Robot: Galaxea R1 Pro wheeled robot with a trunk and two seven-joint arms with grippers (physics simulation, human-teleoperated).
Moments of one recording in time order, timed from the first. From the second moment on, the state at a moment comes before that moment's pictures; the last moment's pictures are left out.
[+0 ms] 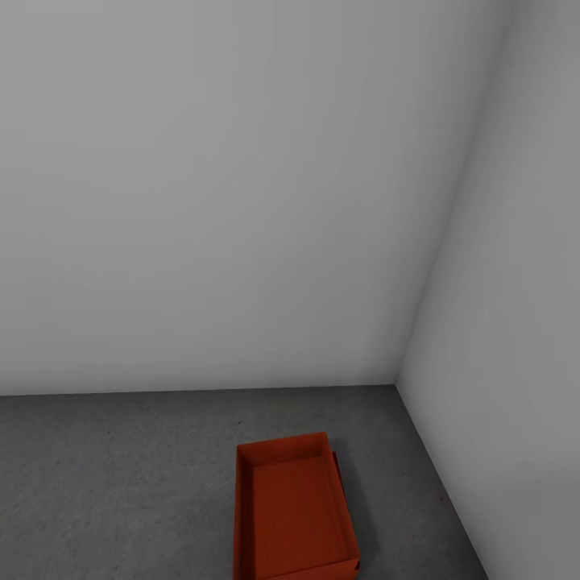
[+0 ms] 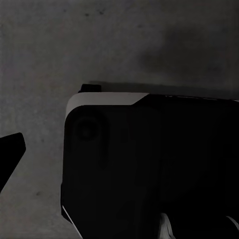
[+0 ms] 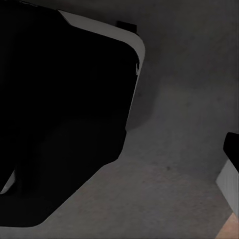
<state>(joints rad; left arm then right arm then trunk) -0.18 -0.09 0.15 -0.11 -0.09 -0.08 0.06 -0.24 -0.01 0.18 0.02 0.04 0.09 0.01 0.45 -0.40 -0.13</state>
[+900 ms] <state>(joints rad) -0.18 -0.09 0.15 -0.11 -0.09 -0.08 0.06 -0.24 -0.01 0.18 0.02 0.04 0.09 0.01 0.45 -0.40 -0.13</state>
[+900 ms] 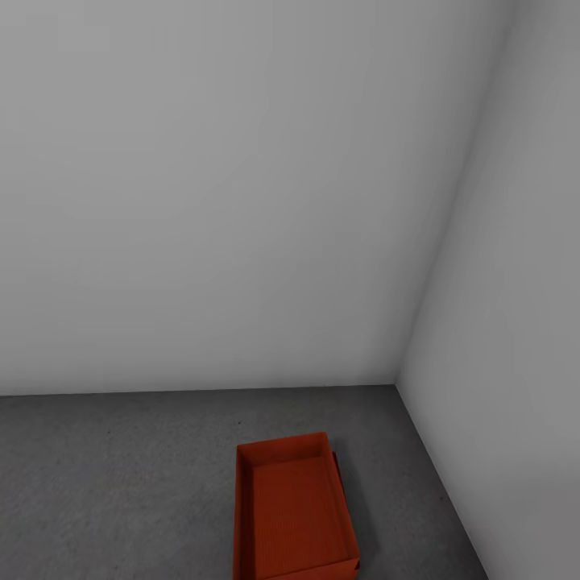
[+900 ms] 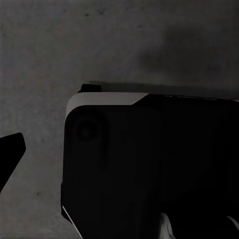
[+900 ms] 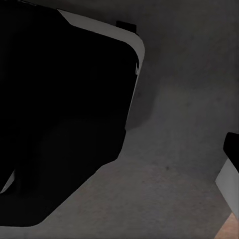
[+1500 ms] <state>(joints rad) -0.18 -0.09 0.15 -0.11 -0.09 -0.08 0.06 -0.24 -0.01 0.18 0.02 0.04 0.09 0.01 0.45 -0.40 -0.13</state>
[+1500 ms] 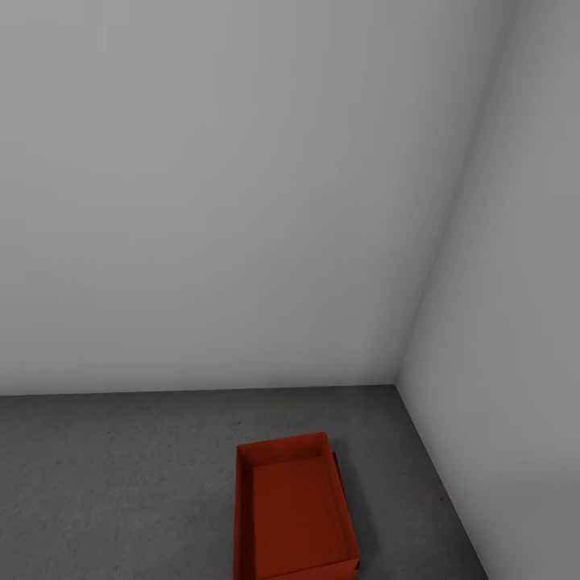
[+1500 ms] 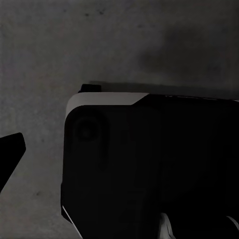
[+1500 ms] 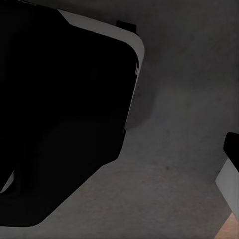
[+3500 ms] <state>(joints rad) -0.18 -0.09 0.15 -0.11 -0.09 -0.08 0.06 -0.24 -0.01 0.18 0.02 0.04 0.09 0.01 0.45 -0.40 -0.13</state>
